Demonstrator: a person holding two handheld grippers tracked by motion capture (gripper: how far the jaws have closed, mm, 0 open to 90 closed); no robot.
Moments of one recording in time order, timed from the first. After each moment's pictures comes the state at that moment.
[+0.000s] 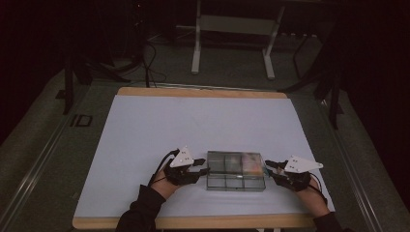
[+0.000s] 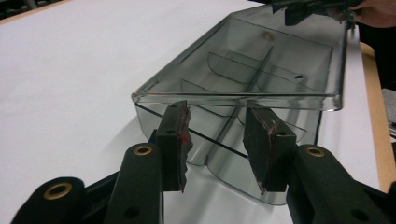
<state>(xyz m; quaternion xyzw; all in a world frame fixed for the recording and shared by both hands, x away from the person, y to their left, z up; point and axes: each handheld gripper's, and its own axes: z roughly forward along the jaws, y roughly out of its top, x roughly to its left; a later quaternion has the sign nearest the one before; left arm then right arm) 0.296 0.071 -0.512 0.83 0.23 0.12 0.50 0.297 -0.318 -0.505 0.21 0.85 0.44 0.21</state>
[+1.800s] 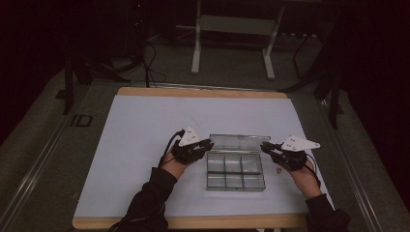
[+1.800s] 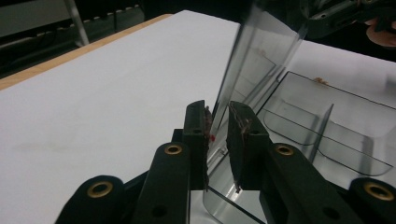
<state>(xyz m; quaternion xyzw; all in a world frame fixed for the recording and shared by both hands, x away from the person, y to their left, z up) 0.343 0.053 -0.488 0.80 0.27 0.17 0.51 0.338 -0.303 -0.473 0.24 0.82 0.45 0.24</state>
